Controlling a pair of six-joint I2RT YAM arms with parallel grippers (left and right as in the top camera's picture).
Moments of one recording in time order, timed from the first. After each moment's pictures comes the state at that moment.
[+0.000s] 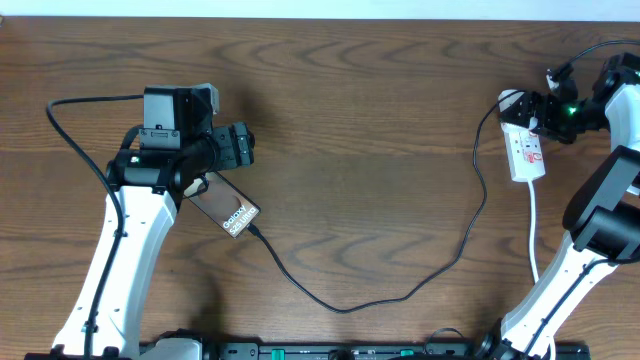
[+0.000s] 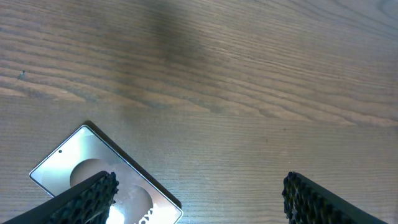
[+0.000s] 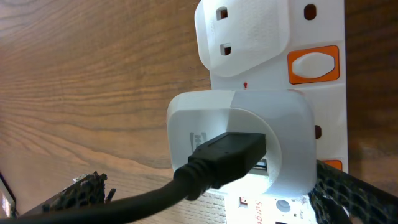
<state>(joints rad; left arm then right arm) -0.07 1.37 1.12 -0.70 0.22 -0.25 -0.44 2.31 1.91 -1.08 -0.59 -0.26</state>
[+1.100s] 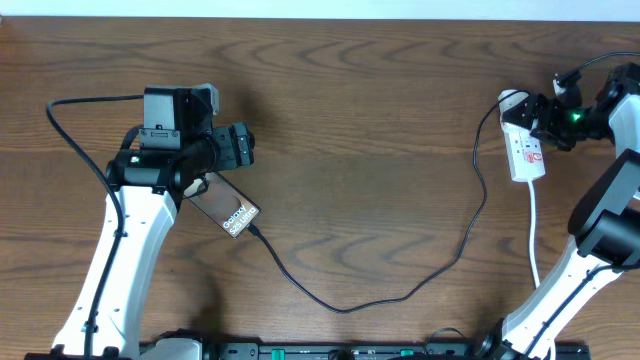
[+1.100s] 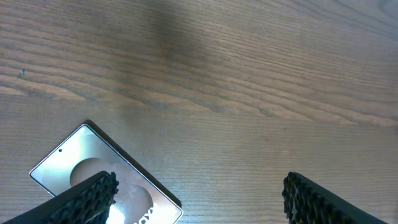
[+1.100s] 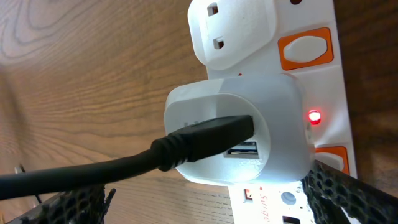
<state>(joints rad) -0.07 1.37 1.12 -0.70 0.22 -0.25 -0.47 2.27 1.81 -0.99 -0.66 -0.18</state>
